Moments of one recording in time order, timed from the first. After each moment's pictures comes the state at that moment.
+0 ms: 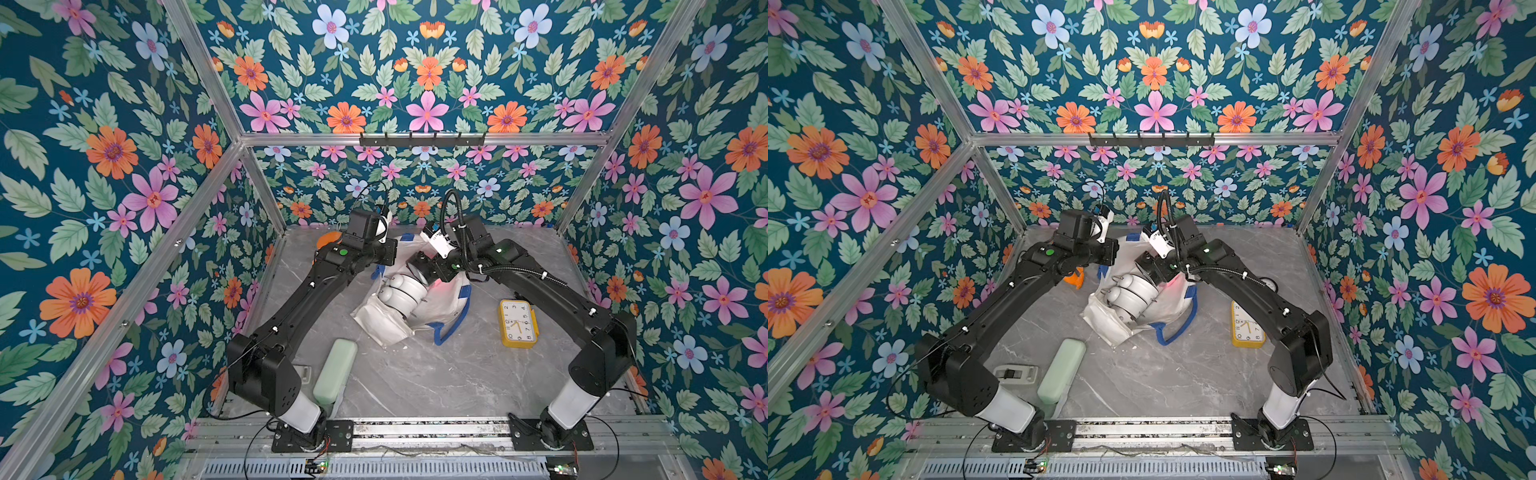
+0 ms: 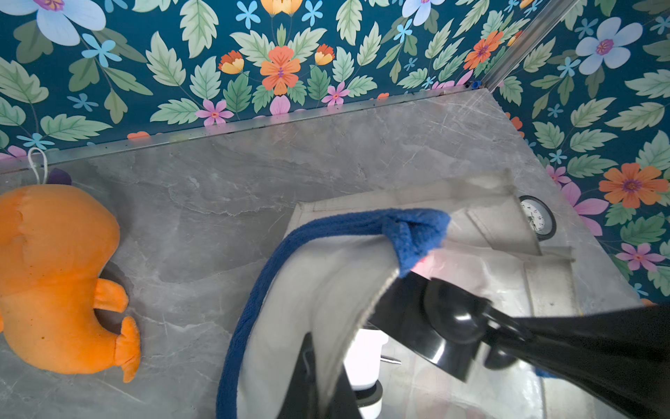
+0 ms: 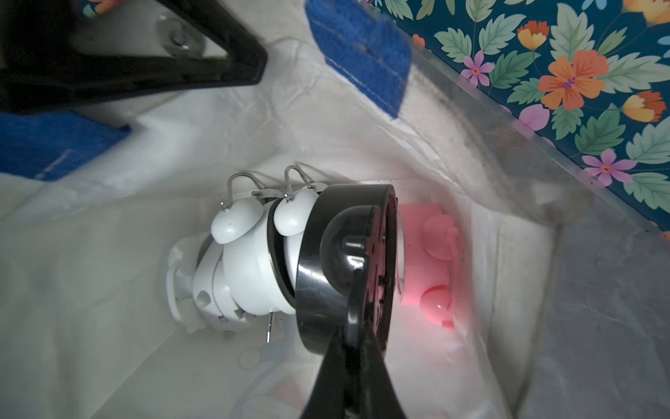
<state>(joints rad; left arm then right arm) -0.48 1.57 1.52 -0.59 0.08 -0.18 0.60 1.69 1.66 -0.72 -0.19 -0.15</state>
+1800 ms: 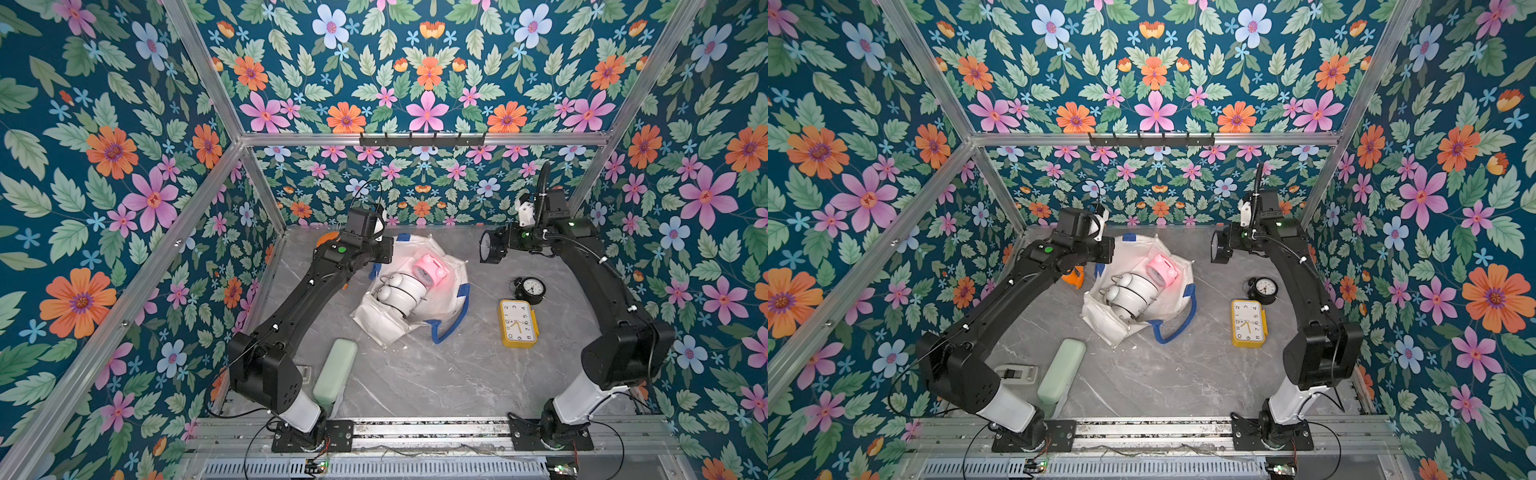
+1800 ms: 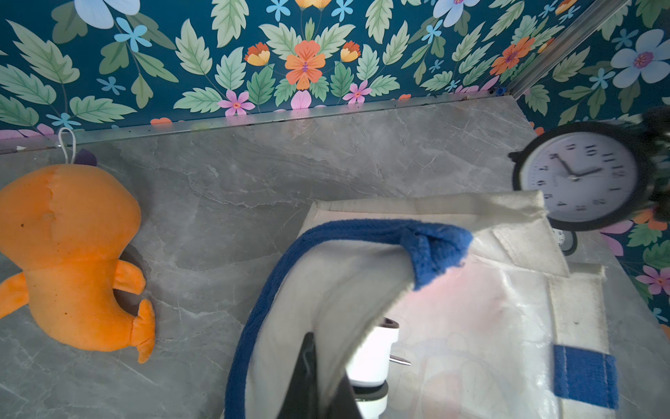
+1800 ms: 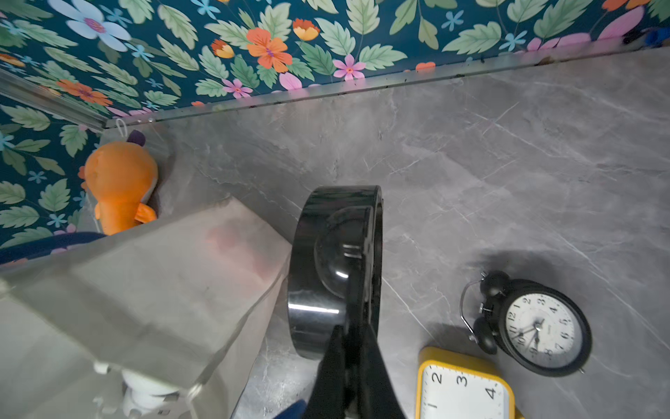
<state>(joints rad) -0.46 1.57 1.54 -0.62 0.05 -0.21 0.10 1.72 1.75 -0.88 -0.20 0.24</state>
